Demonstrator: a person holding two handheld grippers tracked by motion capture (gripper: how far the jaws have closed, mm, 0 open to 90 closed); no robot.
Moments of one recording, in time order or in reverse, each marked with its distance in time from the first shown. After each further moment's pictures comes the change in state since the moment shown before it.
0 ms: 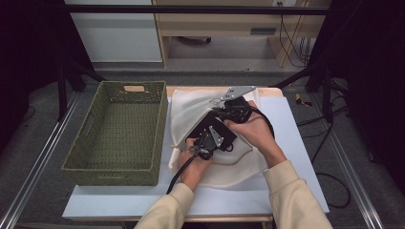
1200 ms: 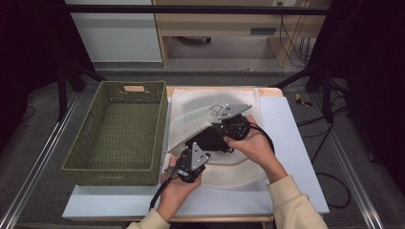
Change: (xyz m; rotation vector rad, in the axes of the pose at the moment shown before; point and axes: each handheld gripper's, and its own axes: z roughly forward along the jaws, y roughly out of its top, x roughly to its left) left arm 0.000 -0.030 -0.115 -0.207 -0.227 -0.087; right arm 0.033 -0.029 0.000 0.049 0.003 -0.061
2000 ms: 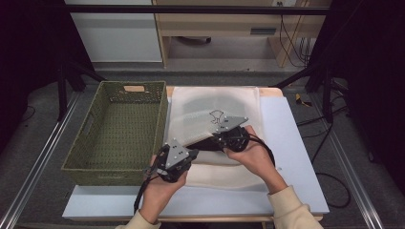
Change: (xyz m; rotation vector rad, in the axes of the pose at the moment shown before) left arm 0.030 0.009 -0.062 -0.102 -0.013 -0.108; right arm 0.024 -0.022 0.004 0.057 -0.032 -0.024
